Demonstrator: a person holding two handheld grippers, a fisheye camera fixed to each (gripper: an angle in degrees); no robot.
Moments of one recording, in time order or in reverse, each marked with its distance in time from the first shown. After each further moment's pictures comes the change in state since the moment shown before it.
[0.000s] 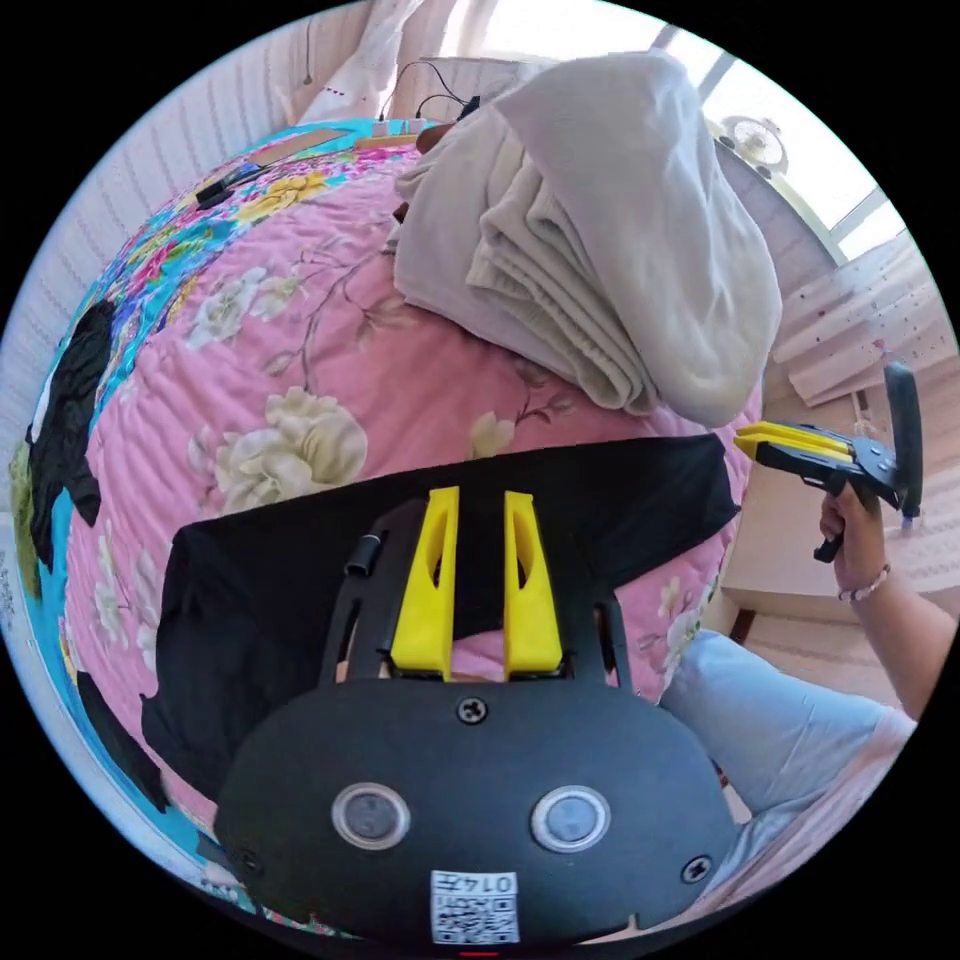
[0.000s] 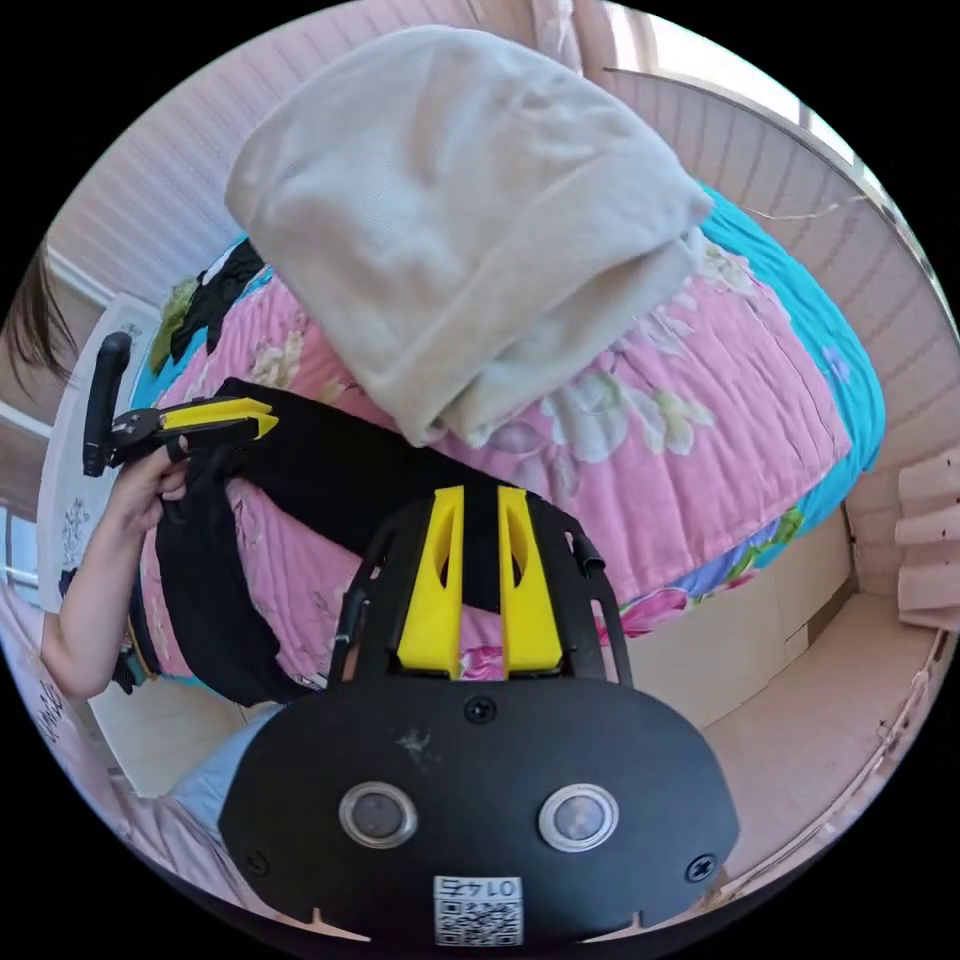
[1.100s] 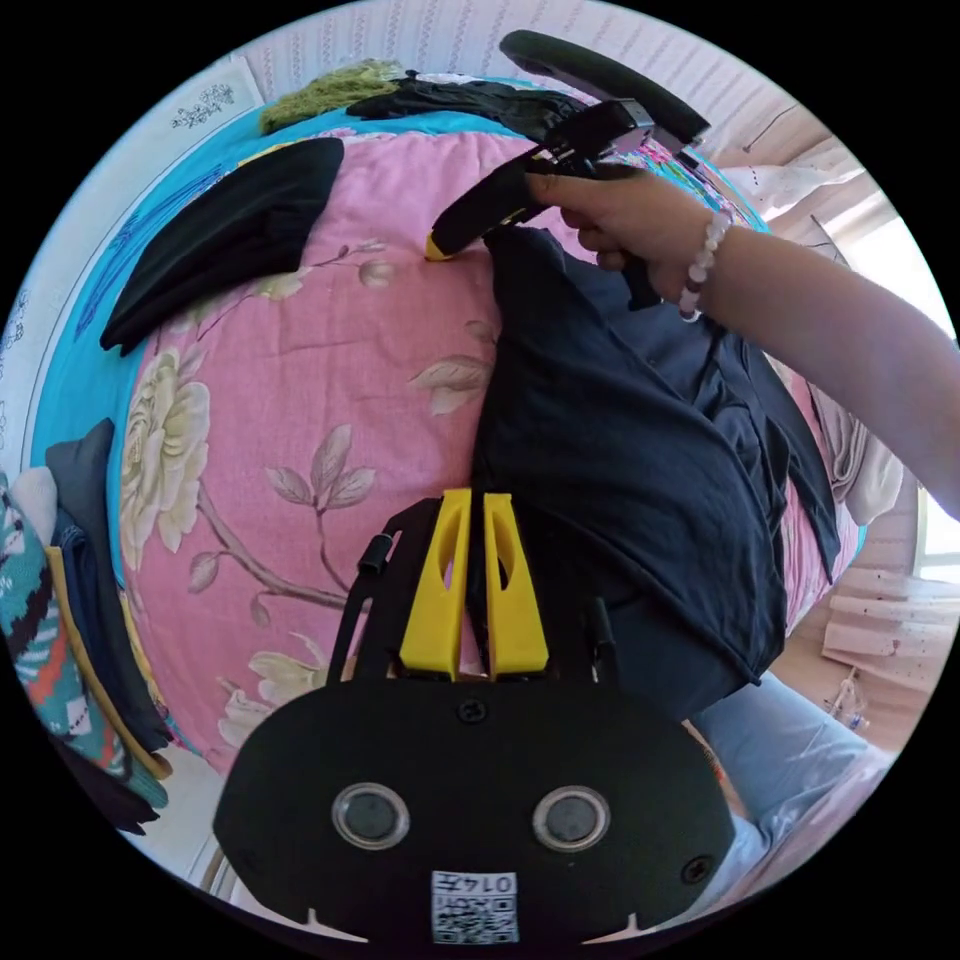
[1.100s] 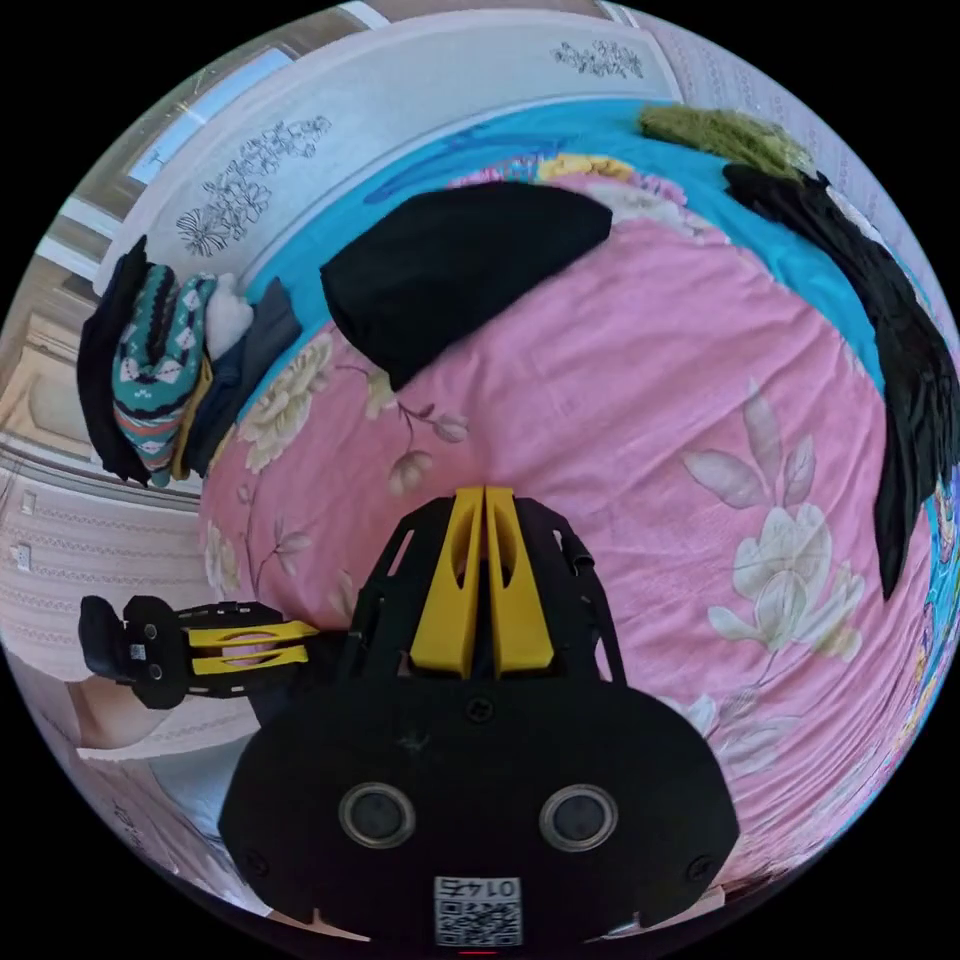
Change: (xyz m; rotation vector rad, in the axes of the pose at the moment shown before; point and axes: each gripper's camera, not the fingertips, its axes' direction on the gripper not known) left arm -0.187 0.384 -0.194 0.040 -0.041 -0.840; right arm -0.791 -0.228 0.231 -0.321 -0.346 -1.183
